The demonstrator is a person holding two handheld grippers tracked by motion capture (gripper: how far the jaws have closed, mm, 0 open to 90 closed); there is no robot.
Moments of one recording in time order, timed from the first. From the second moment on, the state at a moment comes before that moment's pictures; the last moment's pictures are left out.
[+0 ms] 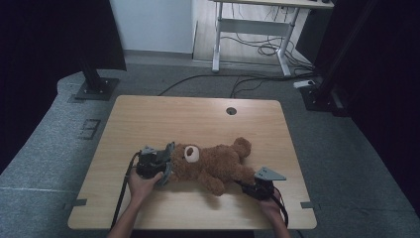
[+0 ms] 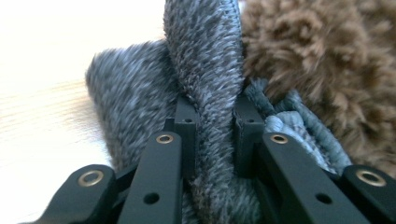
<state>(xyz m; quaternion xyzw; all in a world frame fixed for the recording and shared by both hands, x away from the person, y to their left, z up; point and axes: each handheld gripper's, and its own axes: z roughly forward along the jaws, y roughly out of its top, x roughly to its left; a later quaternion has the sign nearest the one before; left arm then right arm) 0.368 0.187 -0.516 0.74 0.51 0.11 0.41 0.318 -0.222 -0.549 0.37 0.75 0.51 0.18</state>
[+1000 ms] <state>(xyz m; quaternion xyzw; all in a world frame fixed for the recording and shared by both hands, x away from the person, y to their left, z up) 0.323 0.140 -0.486 0.78 0.39 0.07 0.49 0.318 -0.222 -0.548 0.37 0.76 0.51 0.18</state>
